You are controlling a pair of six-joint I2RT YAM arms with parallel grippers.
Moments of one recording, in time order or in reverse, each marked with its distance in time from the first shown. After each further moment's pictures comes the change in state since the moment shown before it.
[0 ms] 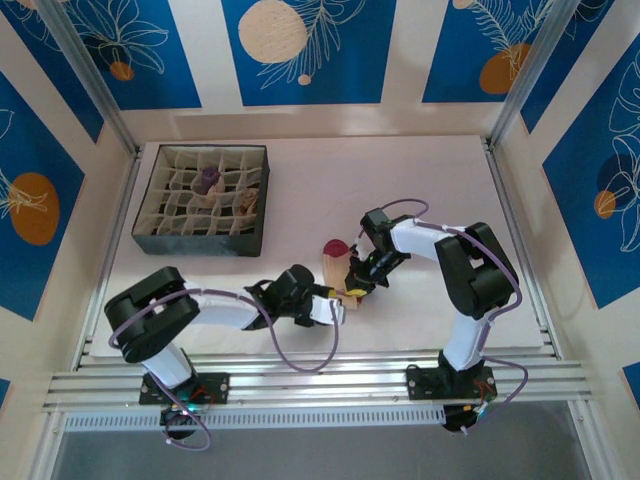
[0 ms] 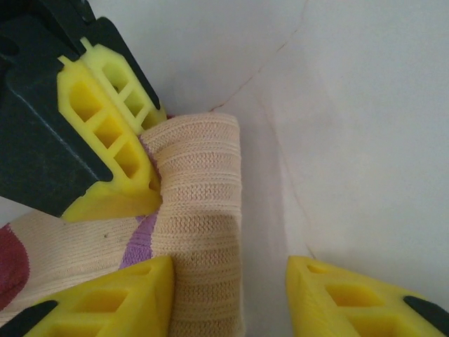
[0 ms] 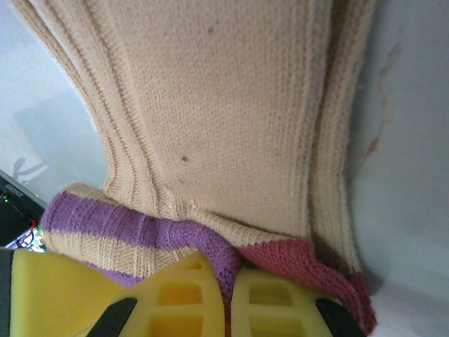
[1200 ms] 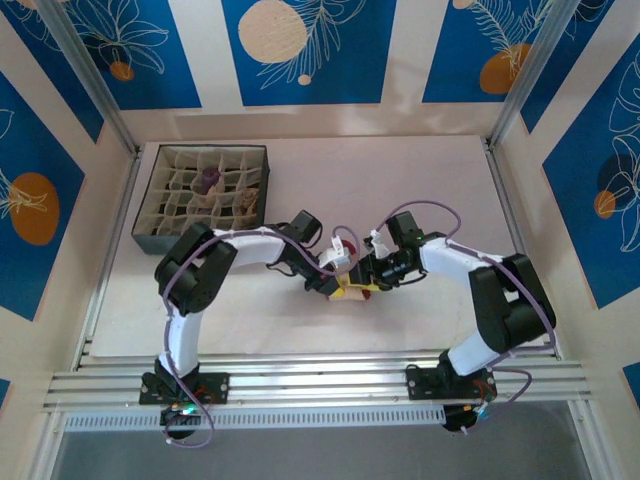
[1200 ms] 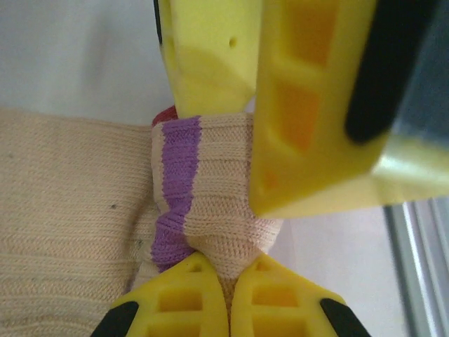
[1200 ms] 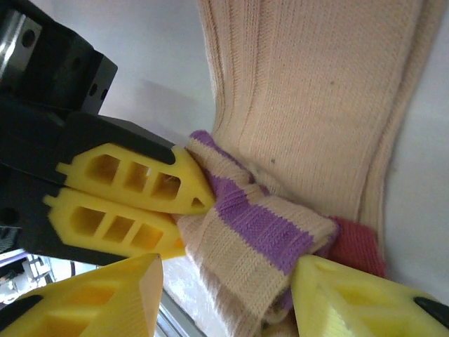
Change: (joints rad) left arm 0.301 0.390 0.605 -0.715 0.734 -0.400; right arm -0.098 -0.259 -0.243 0.292 -0.095 -0.053
